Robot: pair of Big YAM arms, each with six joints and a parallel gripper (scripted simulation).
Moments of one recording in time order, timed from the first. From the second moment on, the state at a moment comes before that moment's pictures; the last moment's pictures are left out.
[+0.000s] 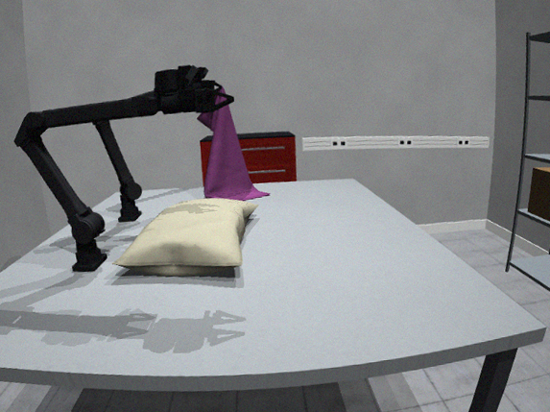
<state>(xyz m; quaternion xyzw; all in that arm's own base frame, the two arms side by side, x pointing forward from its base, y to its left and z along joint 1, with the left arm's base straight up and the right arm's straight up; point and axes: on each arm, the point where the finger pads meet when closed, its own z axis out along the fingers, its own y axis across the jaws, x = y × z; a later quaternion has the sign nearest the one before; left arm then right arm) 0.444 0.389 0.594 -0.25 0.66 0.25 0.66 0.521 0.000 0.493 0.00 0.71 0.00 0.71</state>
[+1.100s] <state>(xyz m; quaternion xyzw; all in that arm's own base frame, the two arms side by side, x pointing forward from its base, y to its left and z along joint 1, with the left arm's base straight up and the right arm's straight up) 0.420 0.387 0.551 -0.26 0.66 0.26 0.66 0.521 0.000 0.493 0.00 0.71 0.00 0.71</state>
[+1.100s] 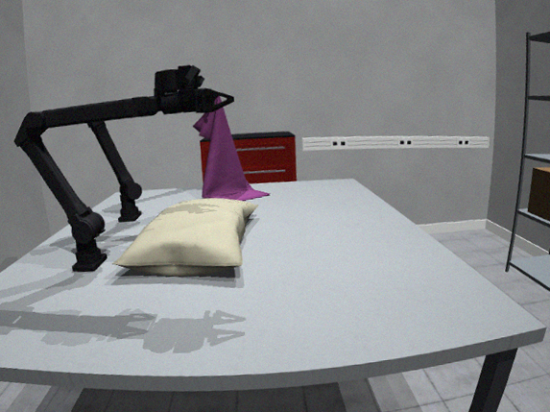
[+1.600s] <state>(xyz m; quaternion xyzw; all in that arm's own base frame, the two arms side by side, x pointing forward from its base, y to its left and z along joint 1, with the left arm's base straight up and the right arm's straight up) 0.402 0.386 0.518 -0.26 0.65 0.26 0.66 0.521 0.000 0.493 0.00 0.71 0.00 0.71</state>
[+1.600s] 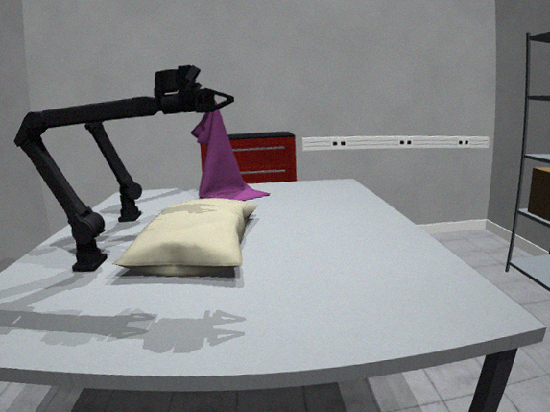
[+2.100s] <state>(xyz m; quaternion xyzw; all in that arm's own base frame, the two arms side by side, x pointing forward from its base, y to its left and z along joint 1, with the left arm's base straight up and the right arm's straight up) 0.385 0.386 0.490 -0.27 0.65 0.27 0.66 0.521 0.000 0.493 0.00 0.71 0.00 0.71</state>
